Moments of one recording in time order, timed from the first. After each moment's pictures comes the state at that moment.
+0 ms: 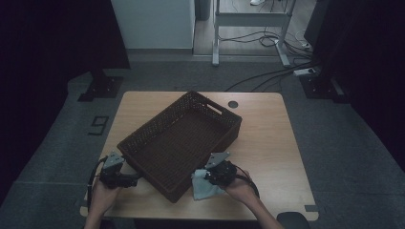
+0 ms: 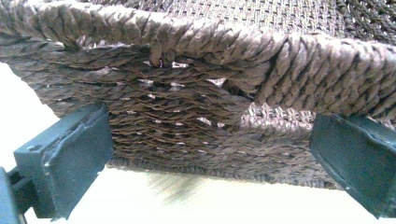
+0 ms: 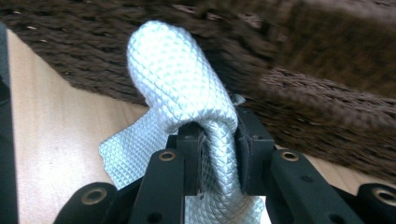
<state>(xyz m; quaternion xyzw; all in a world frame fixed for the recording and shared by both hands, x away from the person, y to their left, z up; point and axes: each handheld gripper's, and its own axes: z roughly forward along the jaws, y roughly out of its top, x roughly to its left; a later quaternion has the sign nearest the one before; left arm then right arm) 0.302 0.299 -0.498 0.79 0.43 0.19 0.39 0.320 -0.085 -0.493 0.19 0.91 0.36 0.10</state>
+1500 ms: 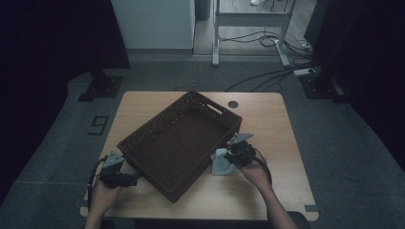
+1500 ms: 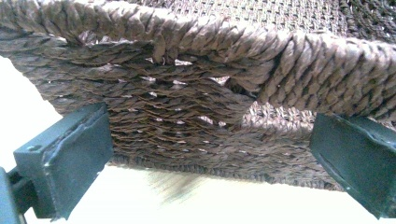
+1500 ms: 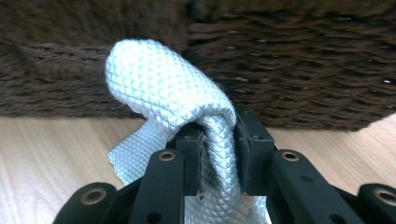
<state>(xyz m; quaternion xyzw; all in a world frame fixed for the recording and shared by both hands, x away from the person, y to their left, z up) 0.304 0.299 -0.498 0.79 0.43 0.19 0.39 0.379 -0.149 -0.491 0.32 0.87 0.35 0.15</state>
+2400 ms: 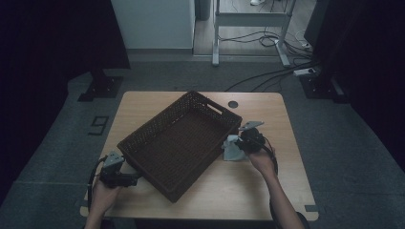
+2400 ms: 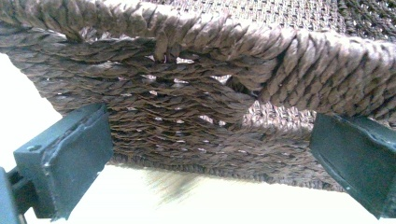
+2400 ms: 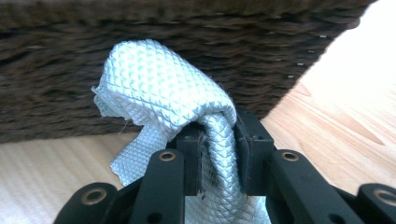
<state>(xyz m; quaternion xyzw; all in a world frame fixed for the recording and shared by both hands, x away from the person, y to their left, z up) 0.304 0.300 -0.499 0.79 0.43 0.18 0.39 0.421 -0.183 -0.489 0.38 0.84 0.33 0.19</state>
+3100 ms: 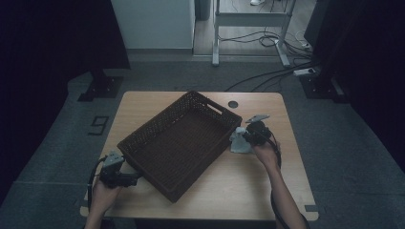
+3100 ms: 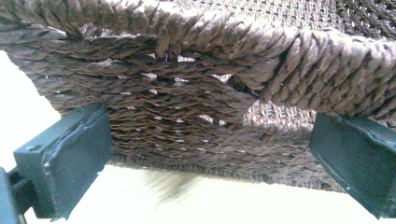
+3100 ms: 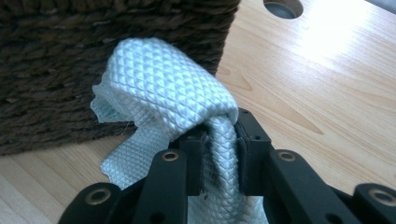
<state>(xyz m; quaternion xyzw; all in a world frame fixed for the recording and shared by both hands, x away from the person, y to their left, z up) 0.304 0.301 -0.499 0.79 0.44 0.18 0.40 0.448 -0.204 -0.493 0.42 0.82 0.31 0.21</state>
